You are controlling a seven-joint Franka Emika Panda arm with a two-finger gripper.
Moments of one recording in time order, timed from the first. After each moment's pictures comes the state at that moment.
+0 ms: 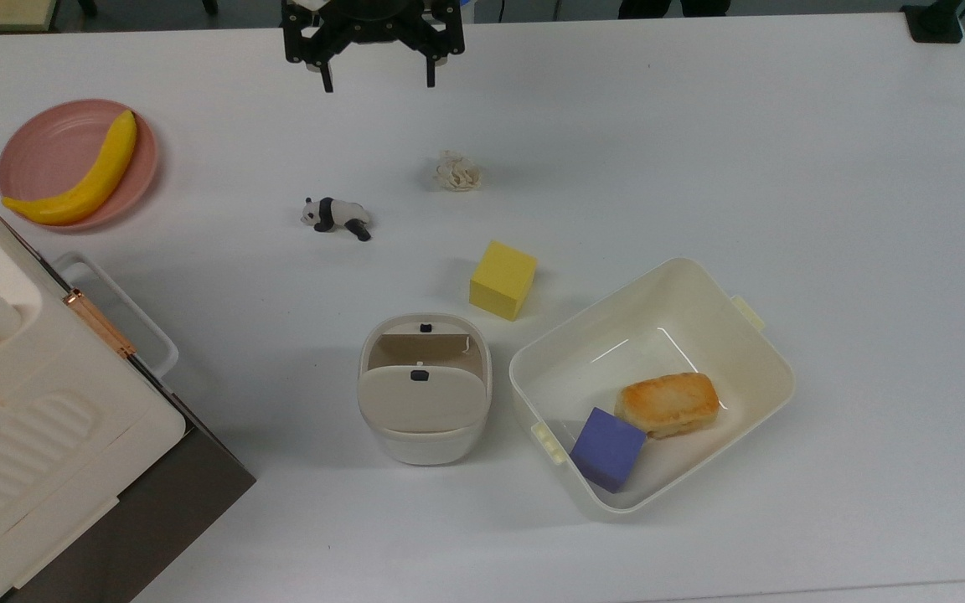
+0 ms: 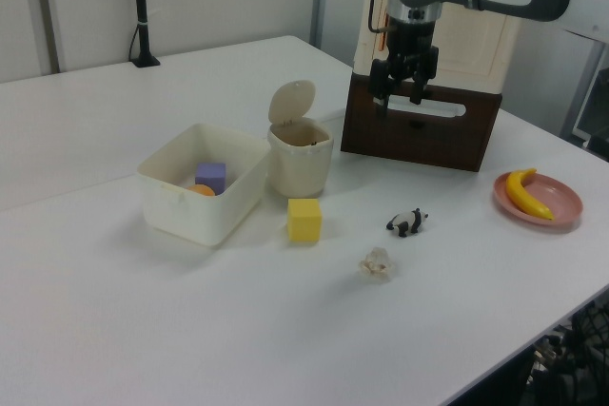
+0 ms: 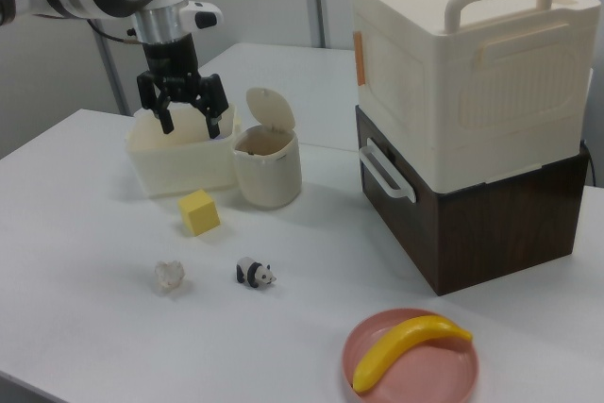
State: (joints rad) arm 0.01 0.10 0.02 -1.56 -0.05 1.63 -0.09
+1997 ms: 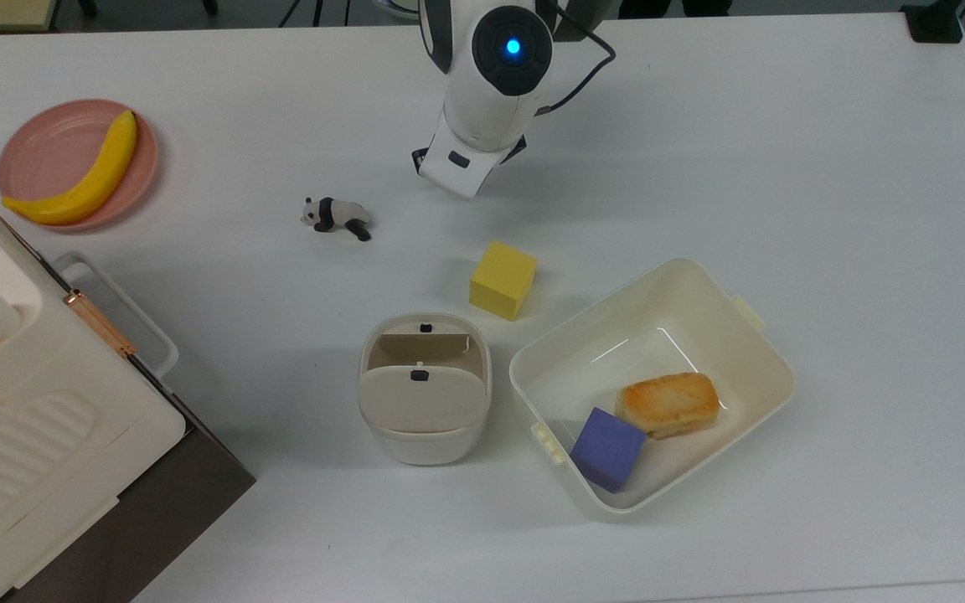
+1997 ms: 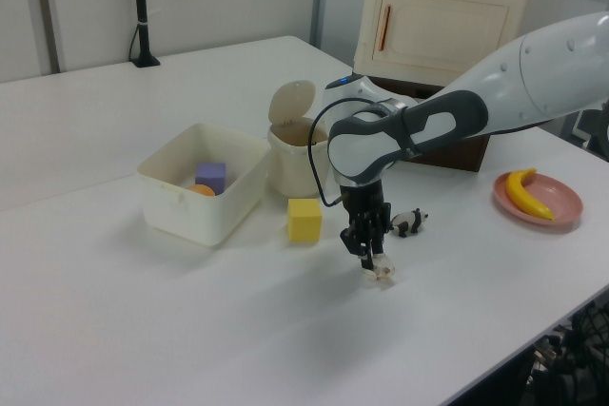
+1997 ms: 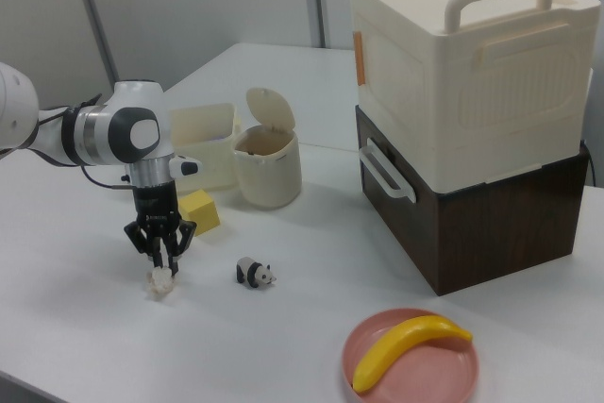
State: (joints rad) arm 0.16 0.24 0.03 -2.01 -0.11 1.94 -0.09
